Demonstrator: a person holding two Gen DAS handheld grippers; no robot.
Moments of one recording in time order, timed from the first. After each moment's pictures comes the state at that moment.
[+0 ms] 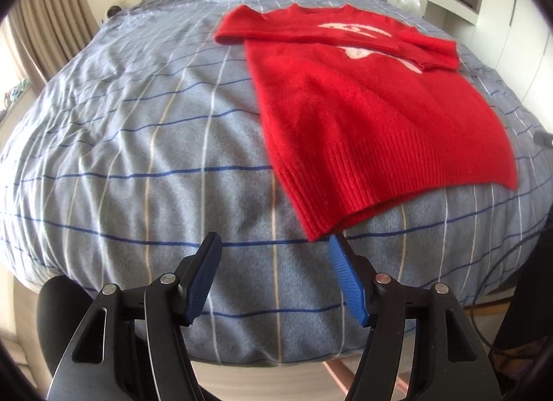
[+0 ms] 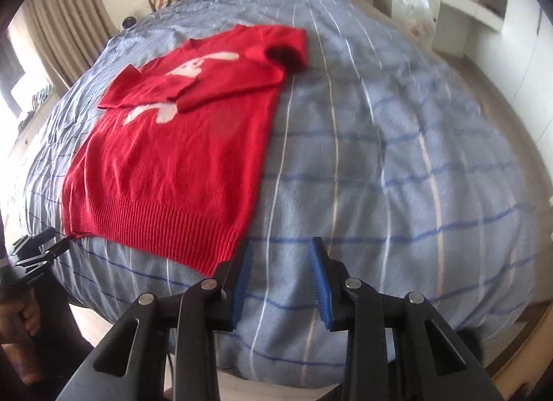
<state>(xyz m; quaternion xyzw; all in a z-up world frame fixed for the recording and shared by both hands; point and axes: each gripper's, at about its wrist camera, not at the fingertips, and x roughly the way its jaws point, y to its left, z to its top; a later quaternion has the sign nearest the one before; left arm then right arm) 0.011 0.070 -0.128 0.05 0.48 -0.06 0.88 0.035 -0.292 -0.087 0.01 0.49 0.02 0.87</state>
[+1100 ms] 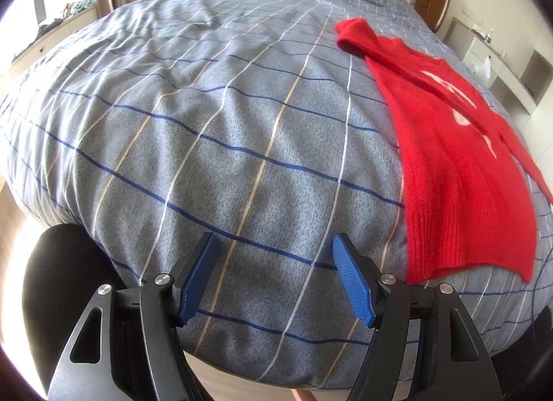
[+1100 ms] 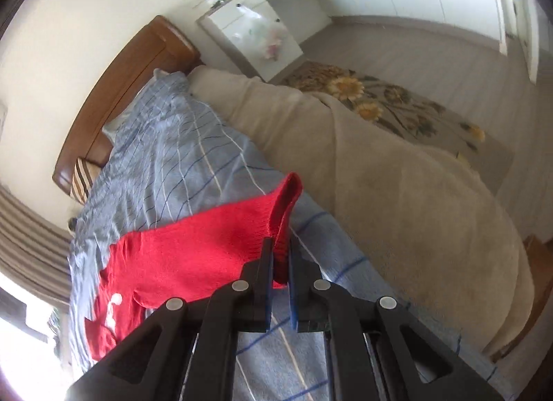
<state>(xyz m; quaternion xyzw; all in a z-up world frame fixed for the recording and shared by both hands) 0.027 0.141 -0.147 -0.09 0.48 0.05 0.87 0.104 -0.597 -0.099 0.38 0.35 -0.16 0.84</state>
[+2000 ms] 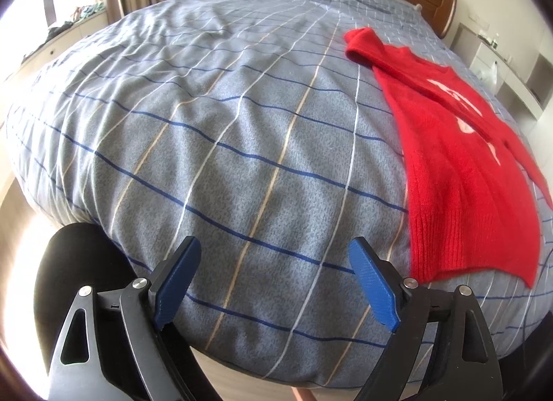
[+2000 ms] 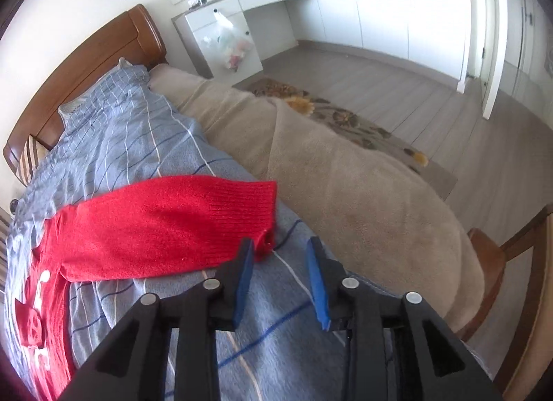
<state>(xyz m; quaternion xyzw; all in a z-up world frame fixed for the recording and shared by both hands) 0.021 0.145 -0.136 -0.09 0.46 0.07 0.88 0.068 -0.566 -0.104 0.24 0.35 -0.28 0.86</state>
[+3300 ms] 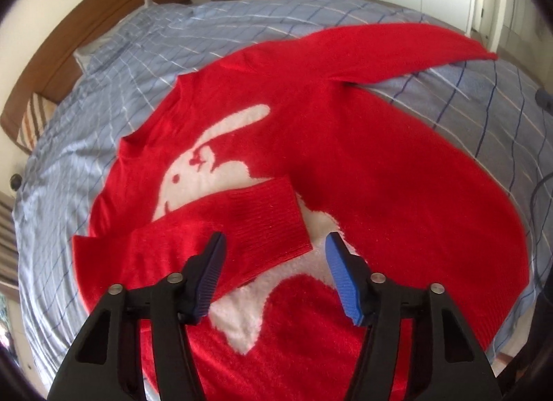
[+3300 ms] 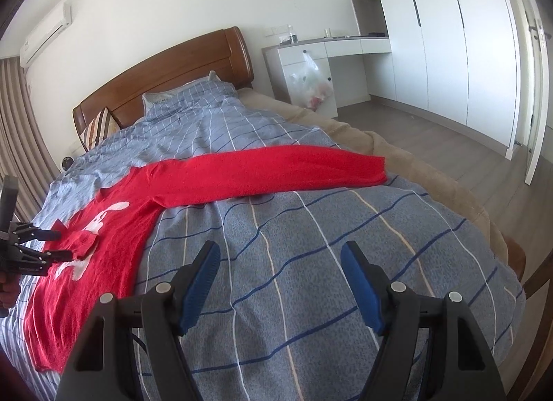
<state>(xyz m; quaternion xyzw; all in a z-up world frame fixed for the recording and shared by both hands) 0.211 -0.143 -0.102 0.32 0.43 -0.28 0.80 0.015 -0.429 -0.096 0.16 0.27 -0.16 0.93</state>
